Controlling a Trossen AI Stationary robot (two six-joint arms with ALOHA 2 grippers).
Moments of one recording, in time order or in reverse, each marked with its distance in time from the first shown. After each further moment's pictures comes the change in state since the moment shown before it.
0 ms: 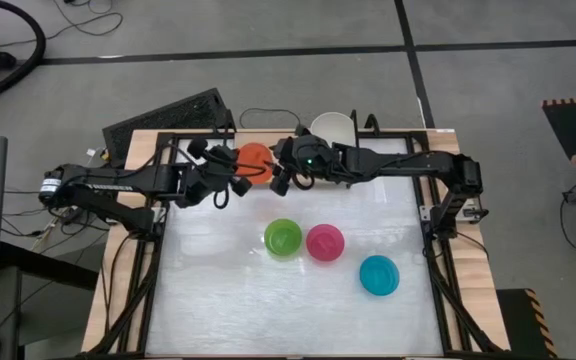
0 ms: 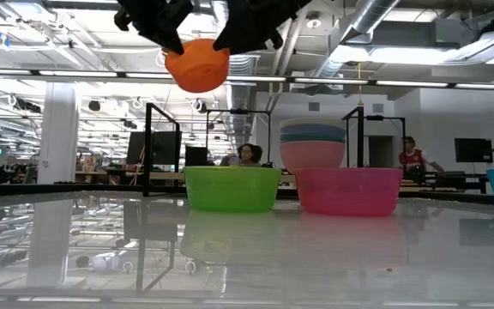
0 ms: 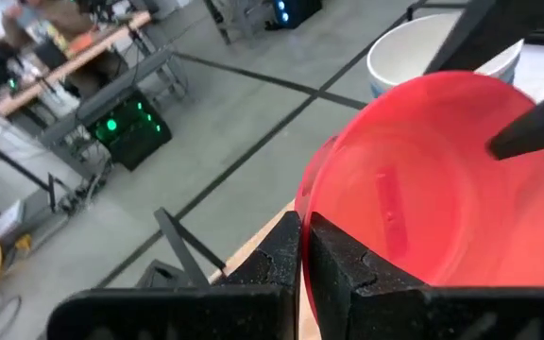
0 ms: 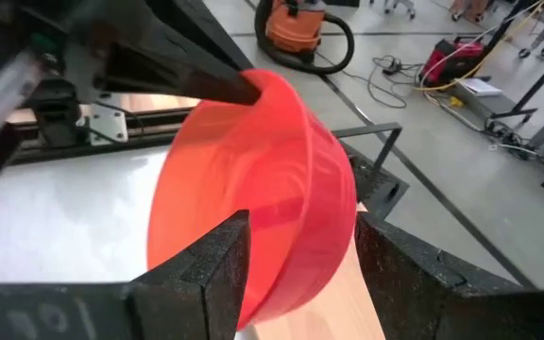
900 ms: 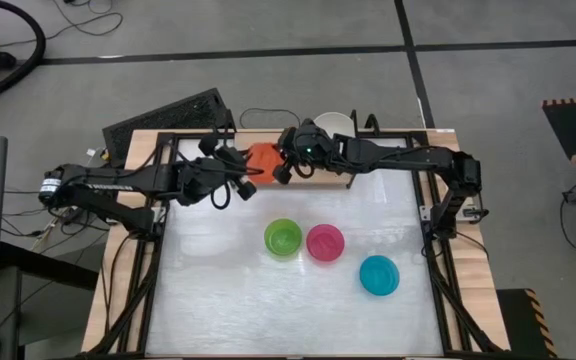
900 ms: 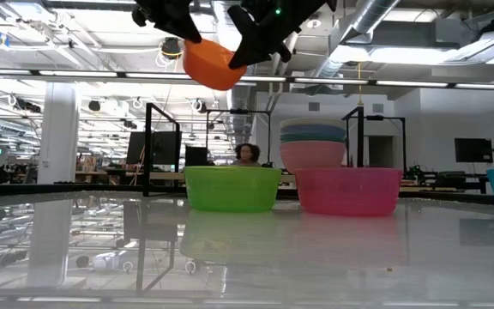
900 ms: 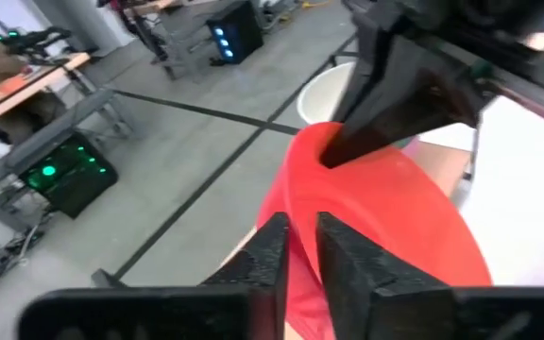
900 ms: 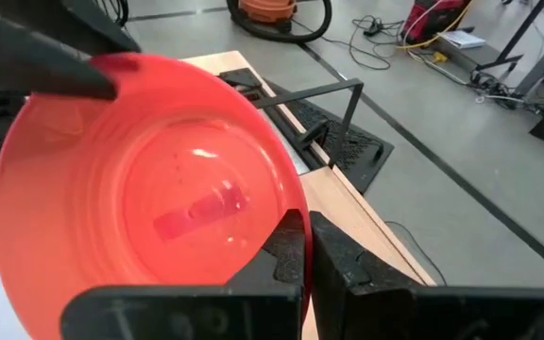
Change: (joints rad) left arm 0.000 0.000 0.000 0.163 0.159 0.158; right arm -0.063 0.001 0.000 -0.063 -0.019 0.088
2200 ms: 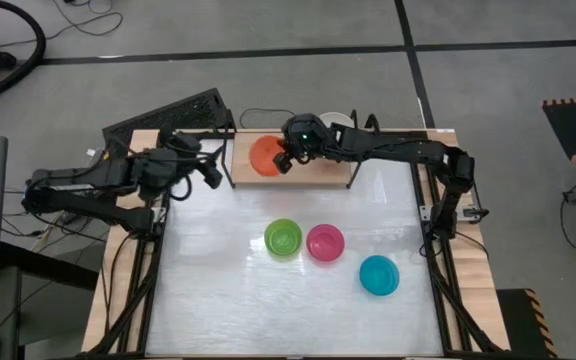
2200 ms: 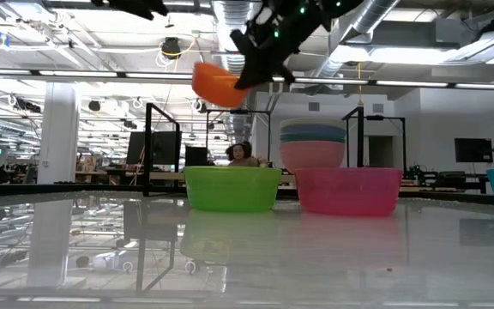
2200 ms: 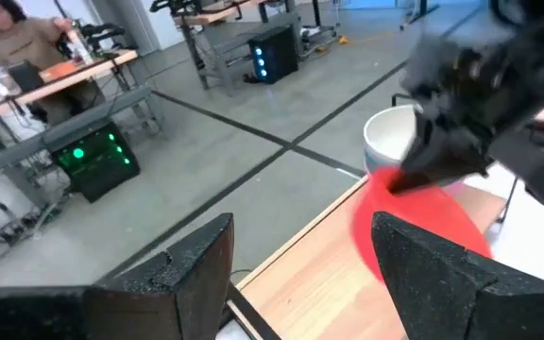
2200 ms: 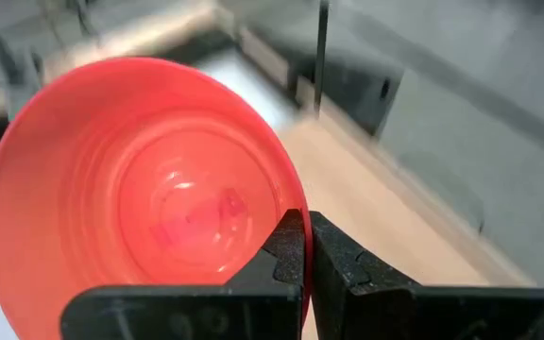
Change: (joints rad) left arm 0.004 -0.278 0.000 -0.189 -0.091 -0.085; right arm -0.116 0.050 0.020 -0.091 -0.118 0.175
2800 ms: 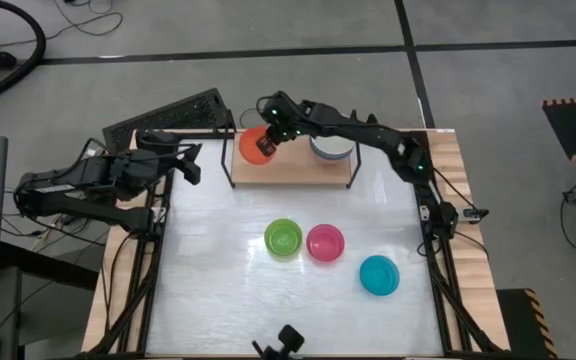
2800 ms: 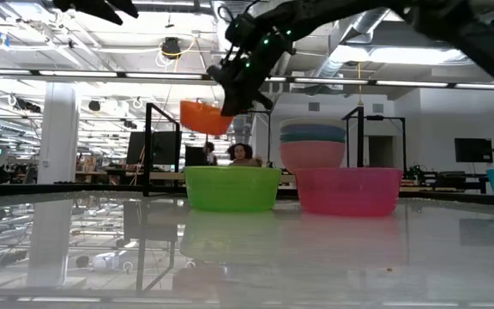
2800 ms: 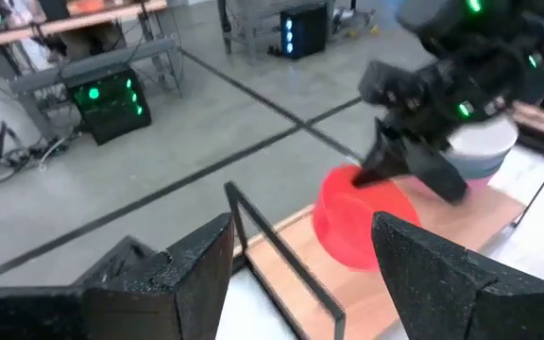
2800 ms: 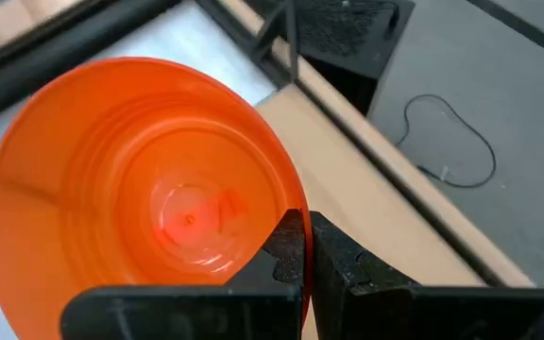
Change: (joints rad) left arm 0.000 -0.134 0.000 -0.257 -0.043 -0.271; right arm -0.122 0.431 0.602 -0.372 -0.137 0.000
